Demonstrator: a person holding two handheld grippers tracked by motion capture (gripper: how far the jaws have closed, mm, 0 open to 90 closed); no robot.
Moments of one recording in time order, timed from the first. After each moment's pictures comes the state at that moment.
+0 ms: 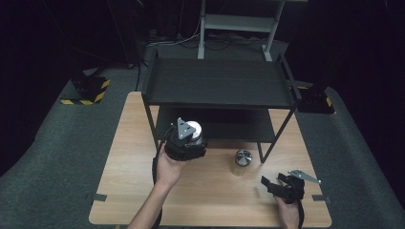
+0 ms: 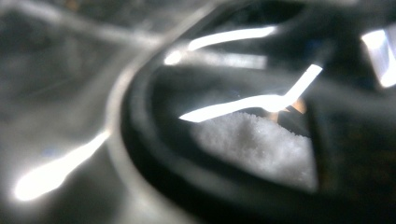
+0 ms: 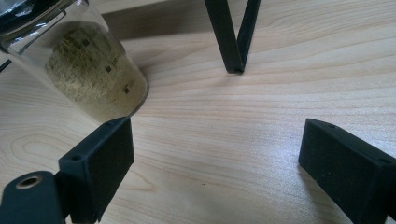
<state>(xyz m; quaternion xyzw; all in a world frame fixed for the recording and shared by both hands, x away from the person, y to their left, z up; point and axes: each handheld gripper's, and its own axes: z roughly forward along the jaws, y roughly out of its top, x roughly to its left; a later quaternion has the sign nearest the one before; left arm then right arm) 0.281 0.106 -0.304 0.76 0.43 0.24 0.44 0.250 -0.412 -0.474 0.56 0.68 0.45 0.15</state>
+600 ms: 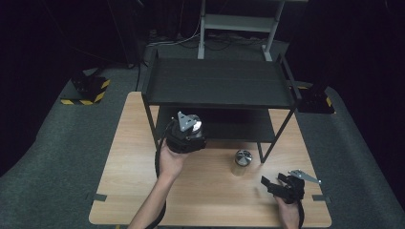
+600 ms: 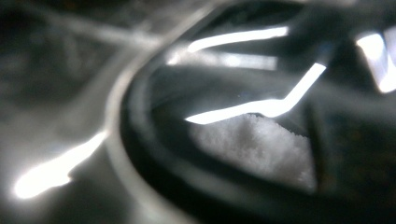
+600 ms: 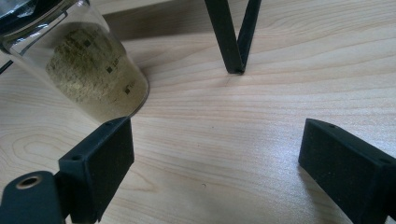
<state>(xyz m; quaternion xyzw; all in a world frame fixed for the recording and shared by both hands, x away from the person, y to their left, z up) 0.300 0.098 -0.307 0.74 0.45 0.25 0.43 0.250 -0.413 -0.475 0.56 0.68 0.45 0.15</state>
